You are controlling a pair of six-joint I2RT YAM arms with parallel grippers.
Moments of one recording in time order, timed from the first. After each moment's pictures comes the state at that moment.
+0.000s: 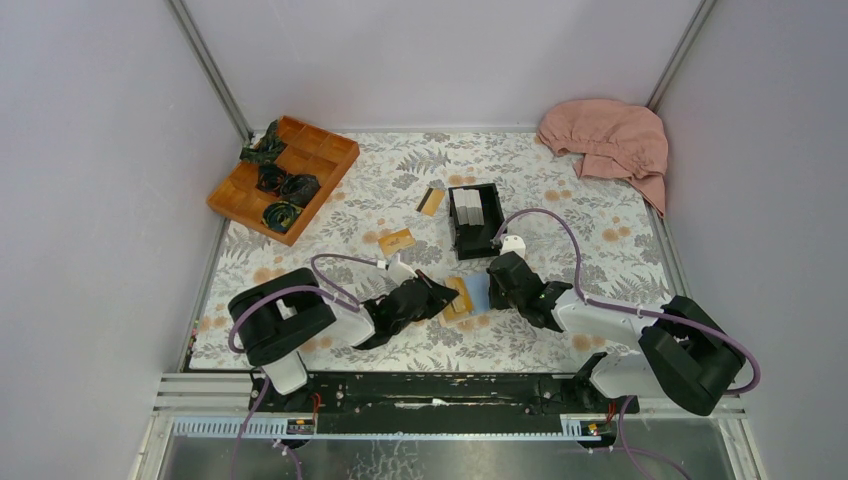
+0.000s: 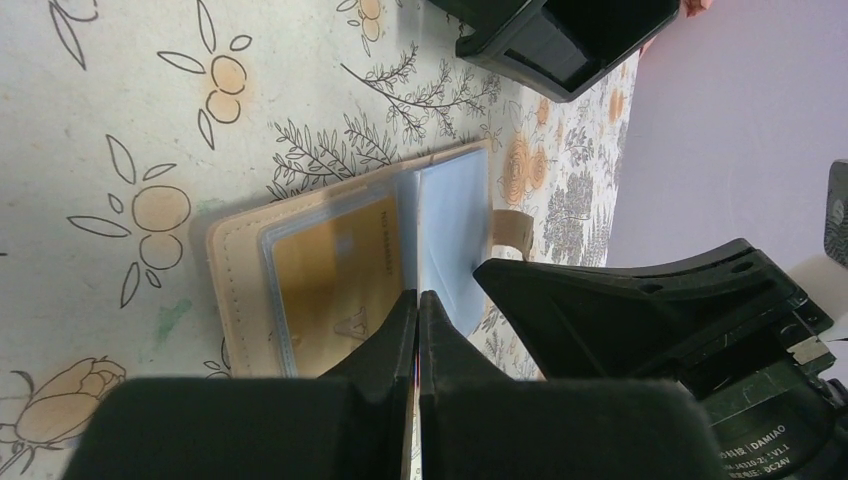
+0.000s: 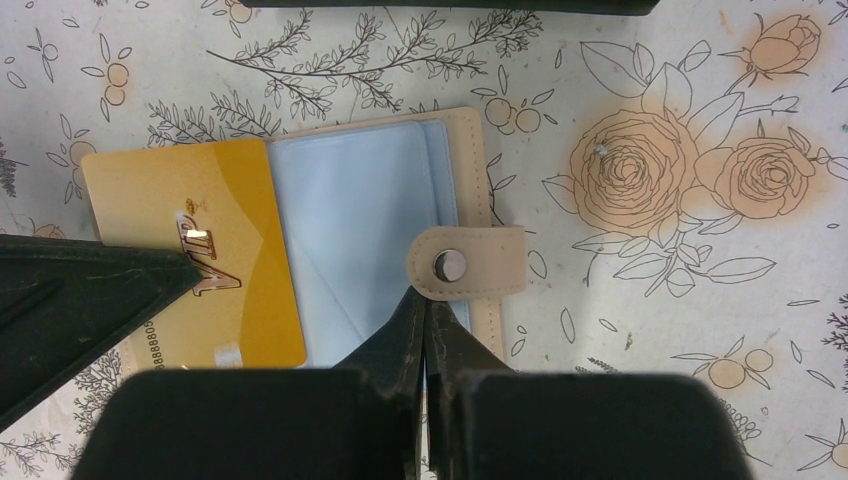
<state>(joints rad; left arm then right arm) -1.01 1.70 0.44 0.76 -0.31 -1.40 0.77 1.30 0.48 -0.03 0.25 0.52</state>
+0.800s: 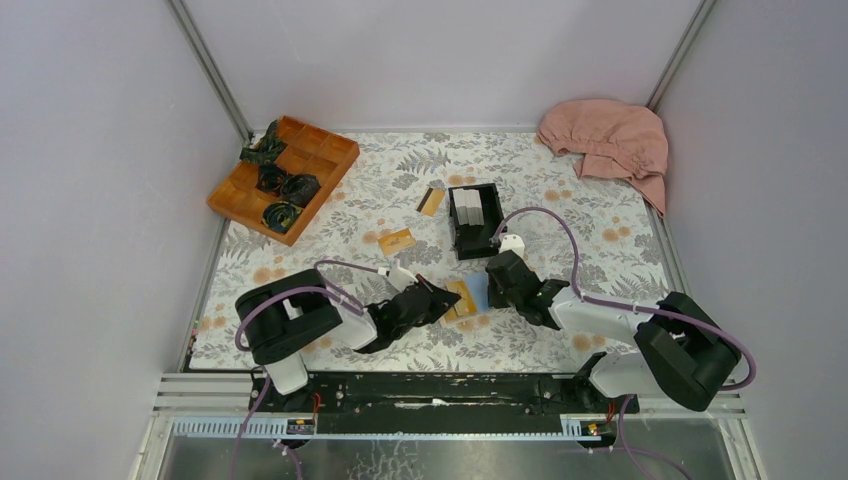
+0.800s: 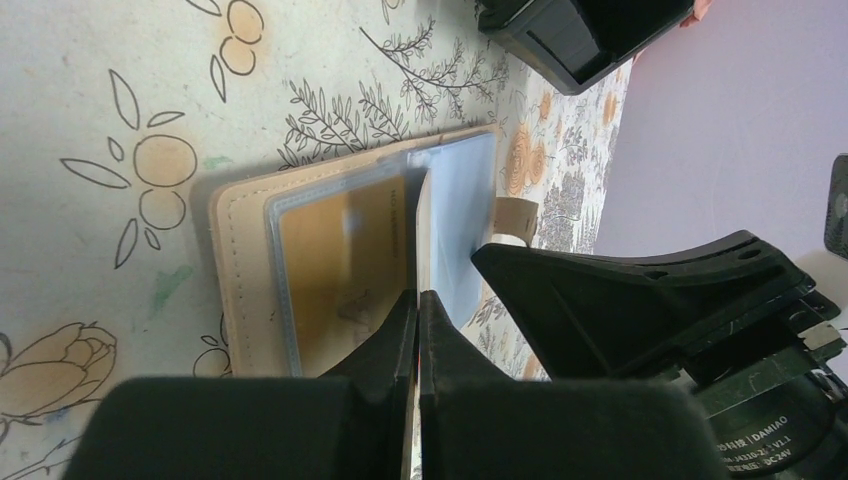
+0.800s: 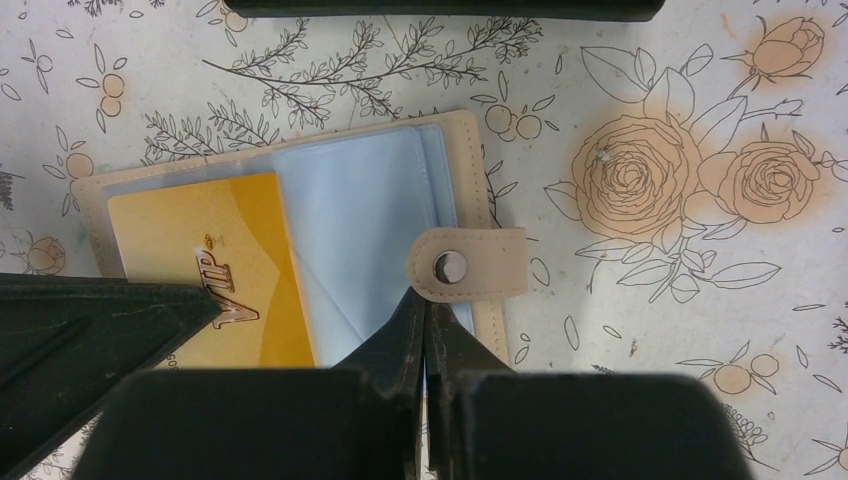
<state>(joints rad) -1.04 1.73 0.43 0.79 -0.34 -1.49 0.77 1.32 0.50 -0.04 0.26 0.53</state>
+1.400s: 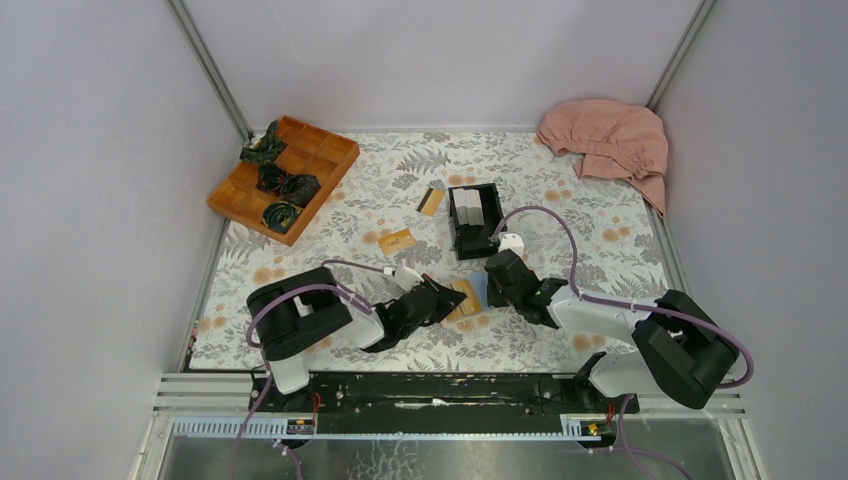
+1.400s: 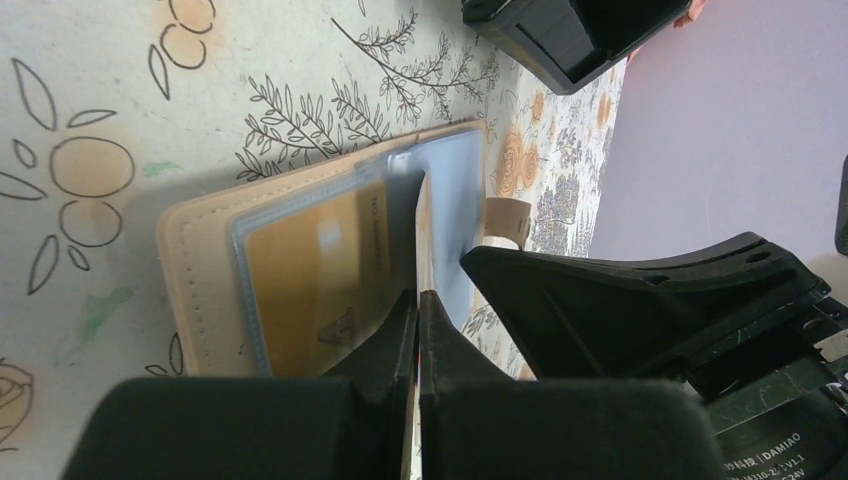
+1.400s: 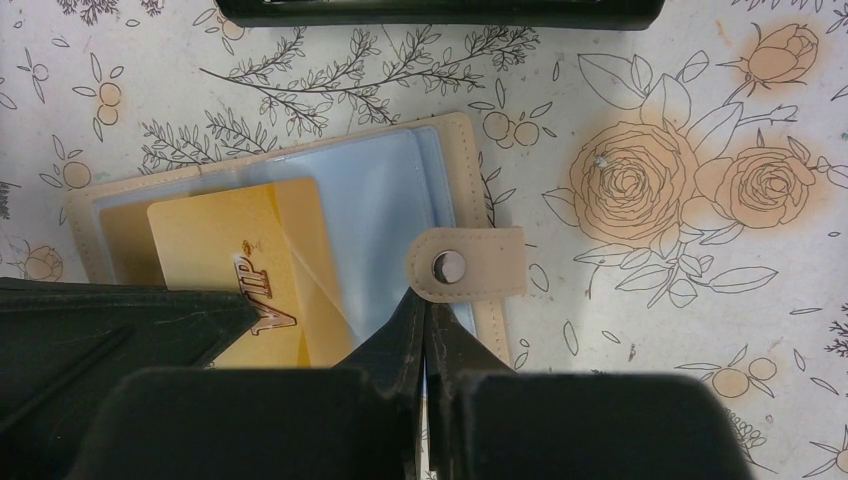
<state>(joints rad) -1.05 1.79 0.47 0.81 -0.36 -1.50 0.77 1.34 0.51 -0.04 0.27 0.54</state>
